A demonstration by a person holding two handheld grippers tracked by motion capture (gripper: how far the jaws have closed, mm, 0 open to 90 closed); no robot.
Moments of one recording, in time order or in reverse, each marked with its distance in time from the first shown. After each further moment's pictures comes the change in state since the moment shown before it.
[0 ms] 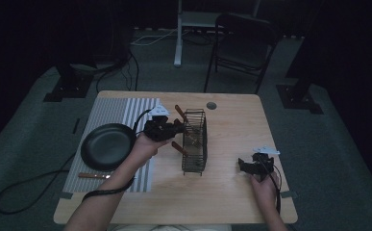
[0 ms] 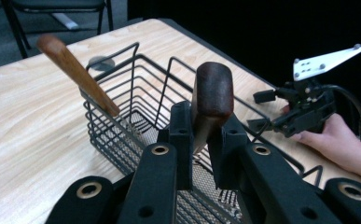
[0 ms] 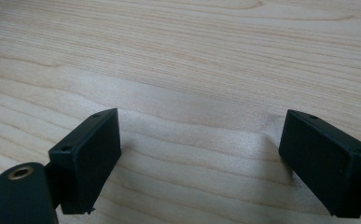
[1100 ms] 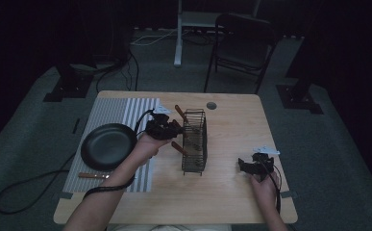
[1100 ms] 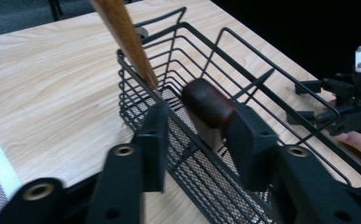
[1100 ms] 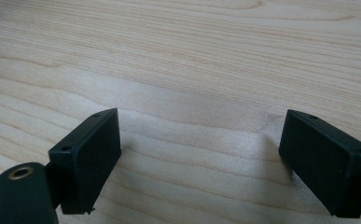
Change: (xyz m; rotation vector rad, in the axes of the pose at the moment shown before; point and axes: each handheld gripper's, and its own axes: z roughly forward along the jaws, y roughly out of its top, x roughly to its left) left arm 0.013 -0.008 0.022 0.112 0.098 -0.075; right arm 0.000 0.000 0.000 0.001 0.000 0.001
